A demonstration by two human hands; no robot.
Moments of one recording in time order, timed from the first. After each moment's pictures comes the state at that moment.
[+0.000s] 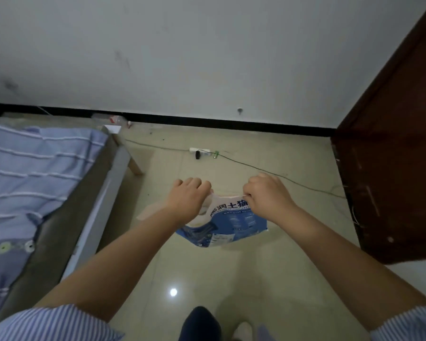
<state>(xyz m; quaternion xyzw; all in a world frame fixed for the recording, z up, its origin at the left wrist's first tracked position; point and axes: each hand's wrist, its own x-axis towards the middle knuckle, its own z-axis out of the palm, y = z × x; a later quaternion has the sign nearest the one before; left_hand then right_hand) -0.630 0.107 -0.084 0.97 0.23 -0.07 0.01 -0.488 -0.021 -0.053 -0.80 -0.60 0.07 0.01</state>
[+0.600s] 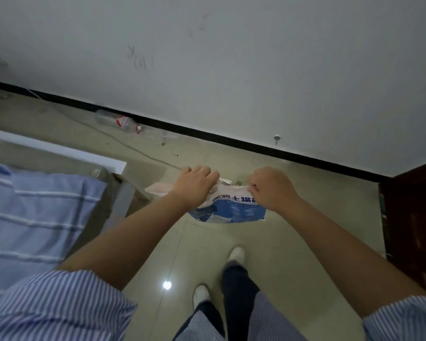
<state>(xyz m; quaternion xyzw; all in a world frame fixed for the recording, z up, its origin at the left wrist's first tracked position) -0.436 0.515 -0.125 0.96 0.25 -0.13 0.04 -0.286 0.407 -0.092 -0.77 -0.62 0.13 -0.06</state>
